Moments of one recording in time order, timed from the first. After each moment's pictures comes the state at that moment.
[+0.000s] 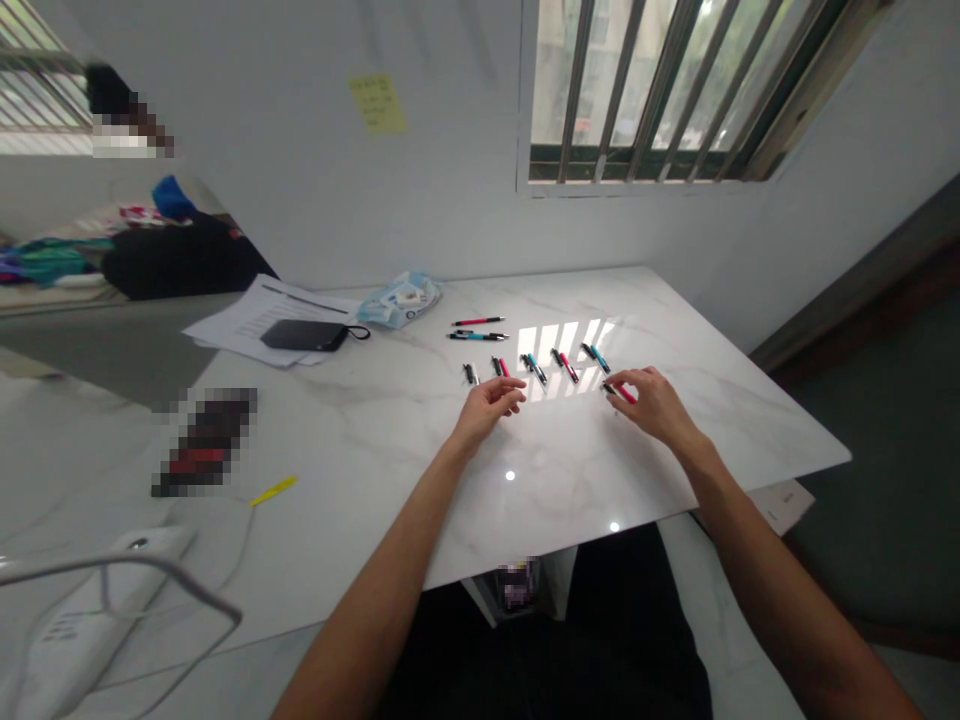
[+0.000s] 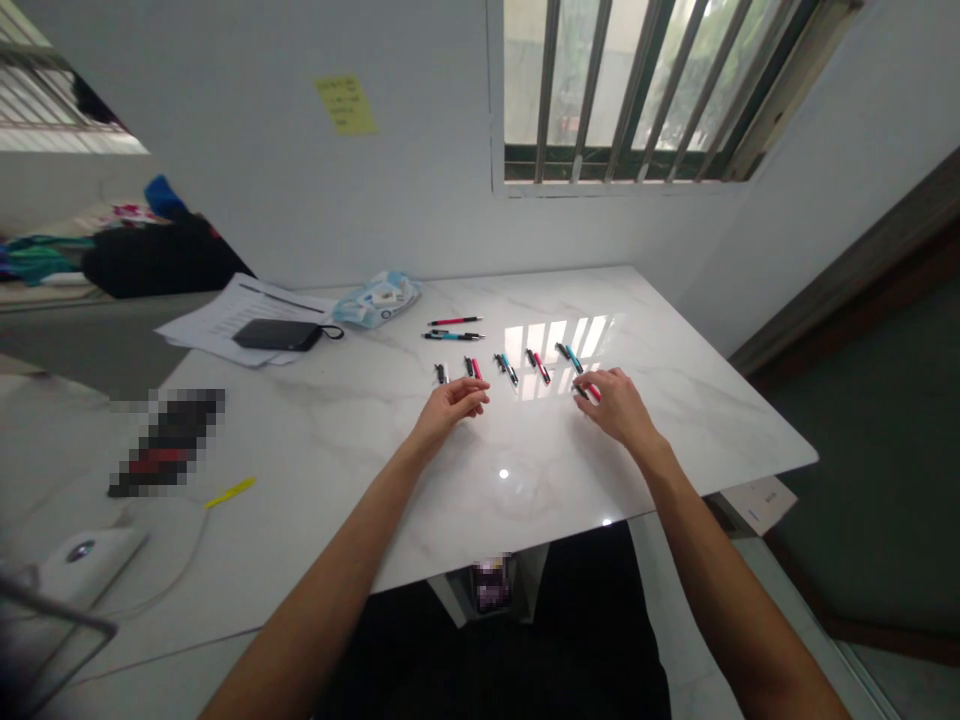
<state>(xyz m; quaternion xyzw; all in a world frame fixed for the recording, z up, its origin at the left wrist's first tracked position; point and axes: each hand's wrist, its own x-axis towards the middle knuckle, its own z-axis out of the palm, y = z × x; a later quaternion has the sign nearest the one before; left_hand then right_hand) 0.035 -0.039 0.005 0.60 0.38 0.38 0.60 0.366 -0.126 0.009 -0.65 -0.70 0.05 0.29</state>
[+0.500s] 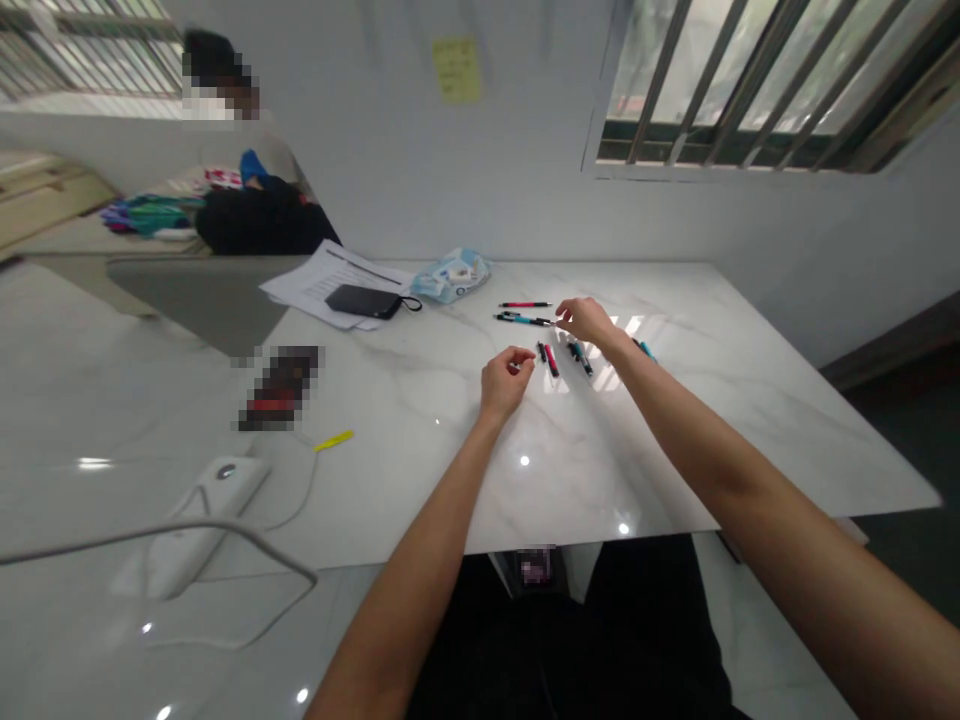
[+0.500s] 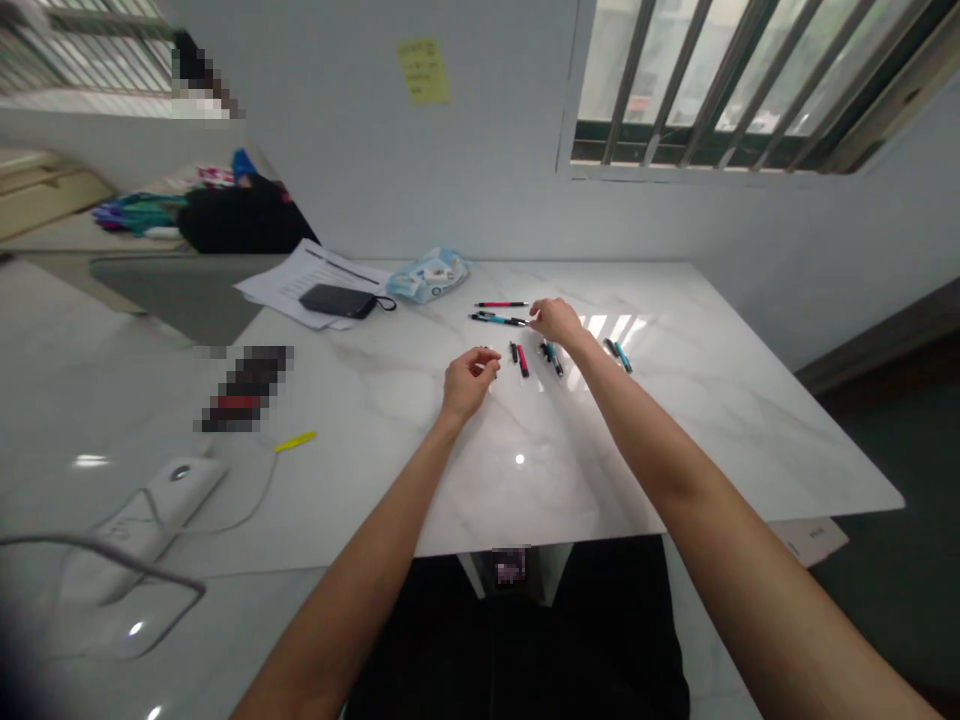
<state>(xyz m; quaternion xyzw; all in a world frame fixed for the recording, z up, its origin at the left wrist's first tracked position) 0.013 -0.019 -0.009 0.61 0.51 0.48 0.38 0.239 0.089 0.028 -0.64 -0.75 0.08 0.14</state>
